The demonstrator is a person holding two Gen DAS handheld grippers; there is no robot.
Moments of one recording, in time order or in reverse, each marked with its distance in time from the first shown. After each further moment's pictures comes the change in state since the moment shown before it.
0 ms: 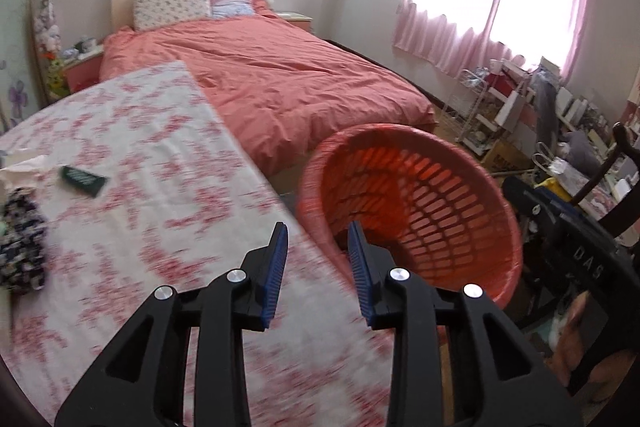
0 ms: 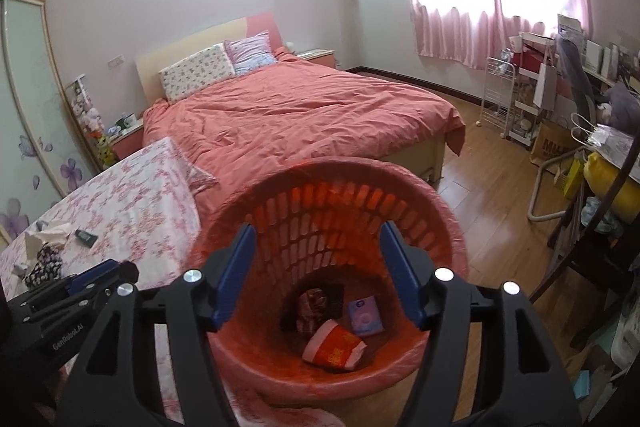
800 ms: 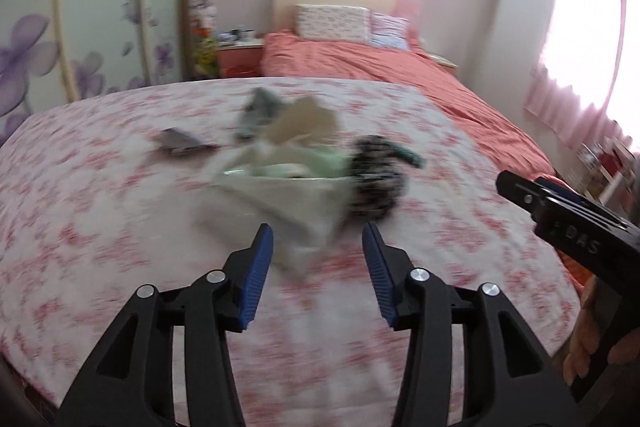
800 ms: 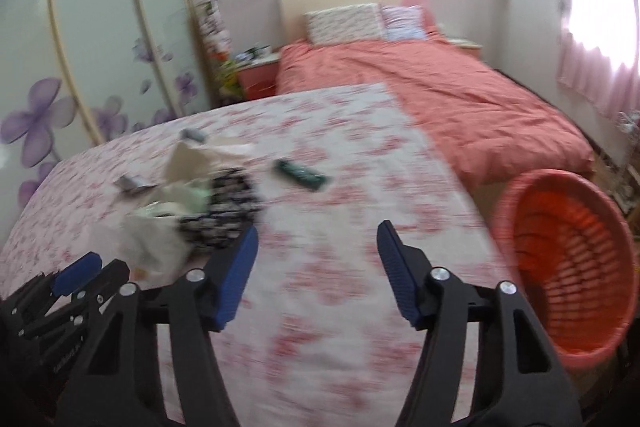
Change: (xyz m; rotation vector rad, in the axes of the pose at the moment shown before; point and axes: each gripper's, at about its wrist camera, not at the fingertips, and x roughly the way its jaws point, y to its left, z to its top) left arm -0.143 0.194 -0.072 -0.289 -0.113 0.409; right arm -0.013 0.268 -0.045 -0.320 0.141 0.381
